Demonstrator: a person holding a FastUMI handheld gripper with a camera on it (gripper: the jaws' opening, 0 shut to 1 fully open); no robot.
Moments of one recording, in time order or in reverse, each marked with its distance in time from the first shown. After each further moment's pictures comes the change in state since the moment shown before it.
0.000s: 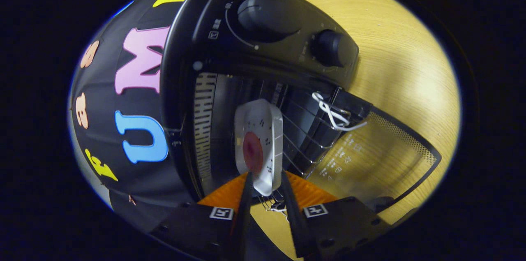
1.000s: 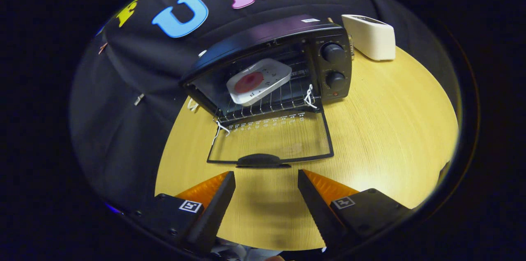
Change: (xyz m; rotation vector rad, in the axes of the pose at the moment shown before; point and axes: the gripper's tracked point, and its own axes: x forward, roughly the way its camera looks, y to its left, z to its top) arm -0.137 -0.086 -0.048 -0.993 0.125 -0.236
